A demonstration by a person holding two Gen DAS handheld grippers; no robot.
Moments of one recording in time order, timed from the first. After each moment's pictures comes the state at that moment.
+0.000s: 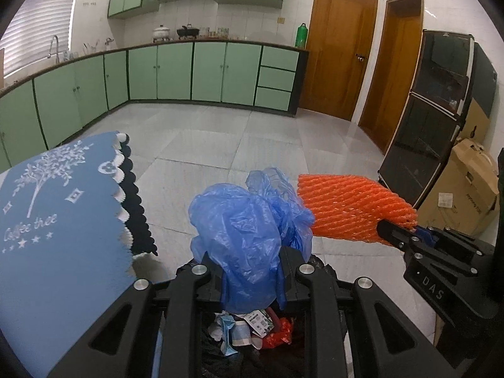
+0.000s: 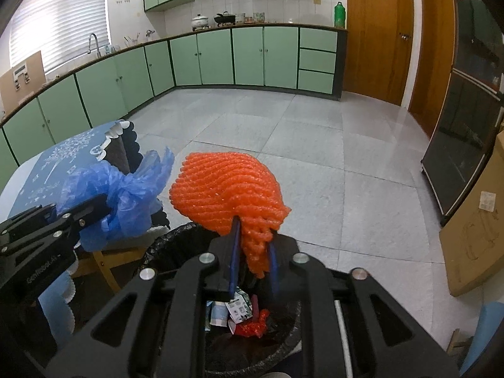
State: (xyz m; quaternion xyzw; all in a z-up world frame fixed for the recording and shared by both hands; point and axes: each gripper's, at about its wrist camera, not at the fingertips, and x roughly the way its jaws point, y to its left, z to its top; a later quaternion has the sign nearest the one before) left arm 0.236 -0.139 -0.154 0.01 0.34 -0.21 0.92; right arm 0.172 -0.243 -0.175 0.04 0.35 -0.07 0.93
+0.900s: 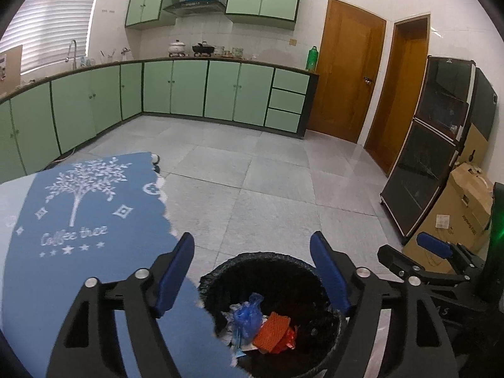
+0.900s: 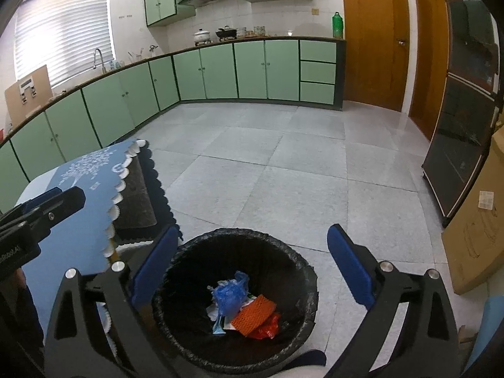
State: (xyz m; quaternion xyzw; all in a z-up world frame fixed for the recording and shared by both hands) left arm 0.205 -0.082 -0.101 -0.02 0.30 -0.19 0.93; right arm 0.138 -0.232 -0.130 0.06 0.33 -0.06 0.94
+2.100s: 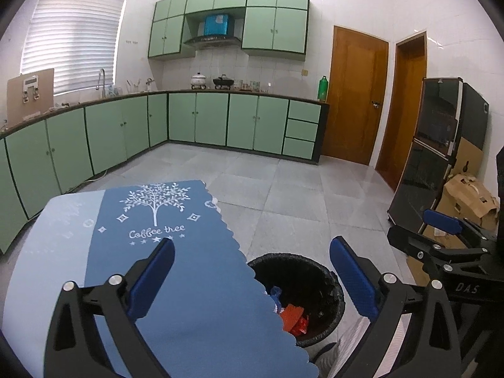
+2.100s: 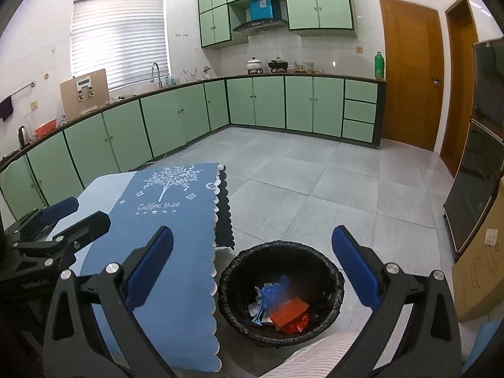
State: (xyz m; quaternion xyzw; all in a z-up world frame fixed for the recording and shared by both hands) left arm 0.064 0.004 -0.017 -0.01 0.24 -0.15 0.96; right arm 0.016 -0.148 -0.019 0.02 0.26 0.03 0.96
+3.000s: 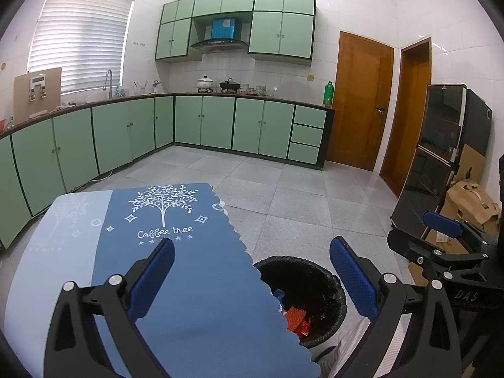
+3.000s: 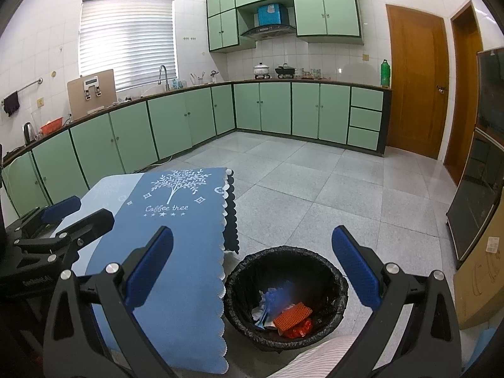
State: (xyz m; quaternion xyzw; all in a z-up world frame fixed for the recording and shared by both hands) left arm 0.055 0.015 -0.014 -0.02 0.23 -0.14 0.96; right arm 0.007 -0.133 -0.011 0.01 0.25 0.05 0.97
